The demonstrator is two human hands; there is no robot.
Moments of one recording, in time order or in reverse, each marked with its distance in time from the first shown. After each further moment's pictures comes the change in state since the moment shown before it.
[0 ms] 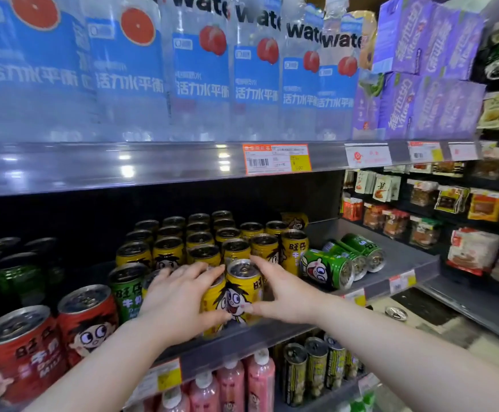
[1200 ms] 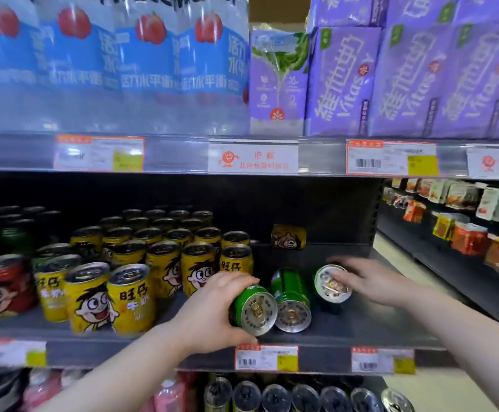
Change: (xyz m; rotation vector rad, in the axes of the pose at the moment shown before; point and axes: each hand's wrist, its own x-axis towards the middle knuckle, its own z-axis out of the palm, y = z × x) left_hand 0.129 0.208 0.047 -0.327 0.110 -0.139; right_hand 0.035 0.287 -0.183 -0.108 -0.104 -0.113
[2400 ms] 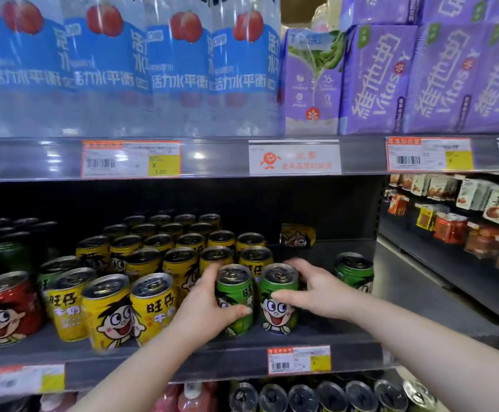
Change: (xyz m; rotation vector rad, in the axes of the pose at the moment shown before) left_hand -0.006 -0.055 -0.008 -0.476 0.131 -0.361; right_hand 0.019 -0.103 0.063 0.322 -0.039 -0.010
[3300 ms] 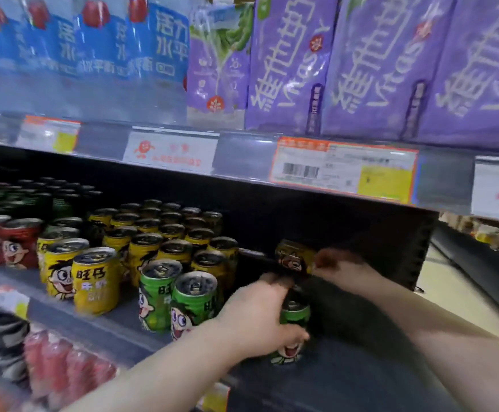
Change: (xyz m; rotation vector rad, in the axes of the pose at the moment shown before) left_hand 0.042 0.147 0.144 0.565 0.033 0.016; right_hand 0.126 0.146 -0.123 -0.195 0.032 -0.262
